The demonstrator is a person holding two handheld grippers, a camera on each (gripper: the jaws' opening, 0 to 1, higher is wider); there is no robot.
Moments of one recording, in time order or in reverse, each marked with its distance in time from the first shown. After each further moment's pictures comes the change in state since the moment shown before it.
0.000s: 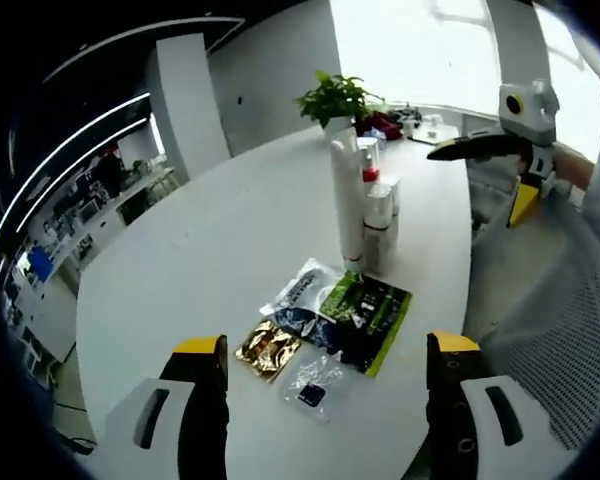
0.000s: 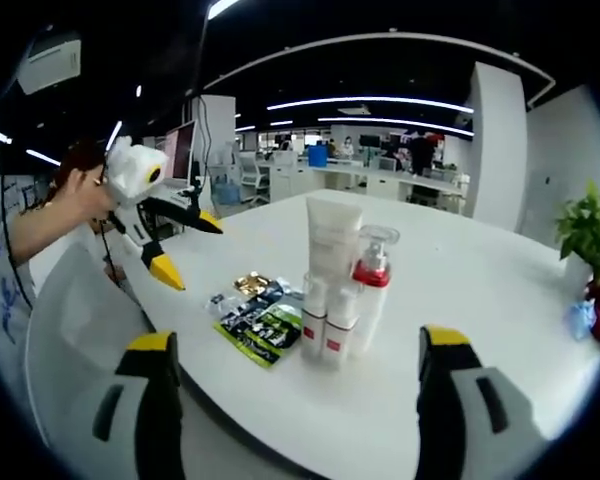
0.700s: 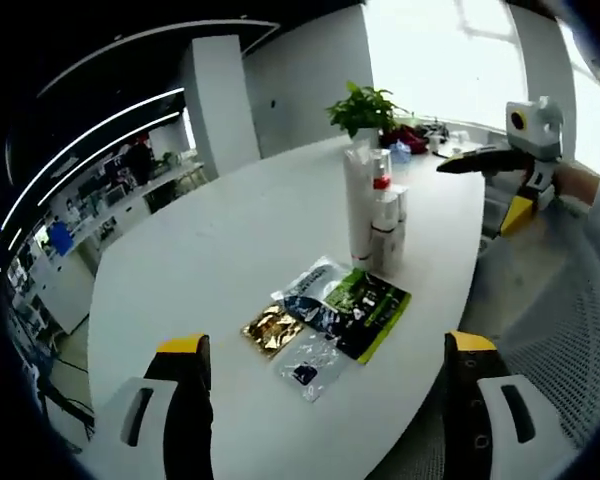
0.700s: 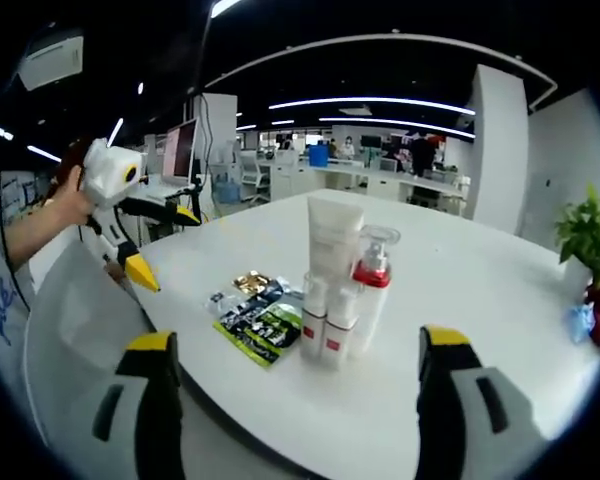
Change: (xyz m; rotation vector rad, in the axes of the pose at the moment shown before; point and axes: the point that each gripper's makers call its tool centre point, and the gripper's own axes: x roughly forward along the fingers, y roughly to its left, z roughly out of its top) left arm -0.026 0.002 -0.017 -0.083 -0.029 0.099; right arm -0.001 0.001 0.000 -0.009 0.009 0.000
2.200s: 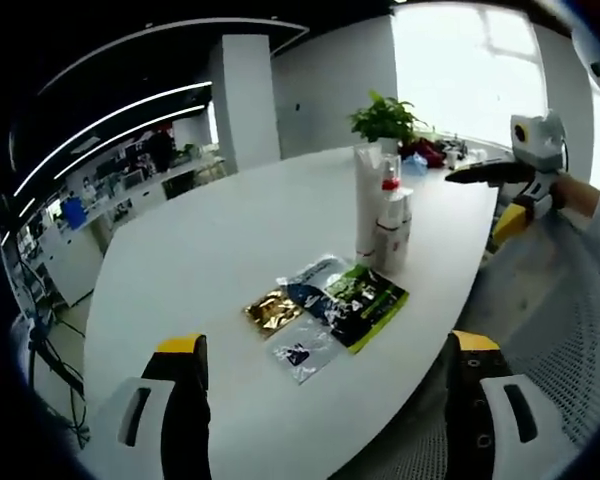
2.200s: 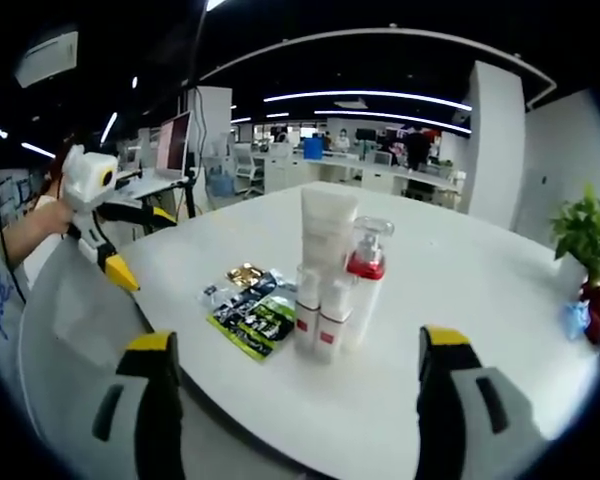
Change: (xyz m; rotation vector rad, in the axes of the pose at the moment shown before) left arm -0.014 -0.006 -0.016 -0.105 -0.046 0.057; right arm 0.001 -0.005 -0.005 0.003 0.031 -0.029
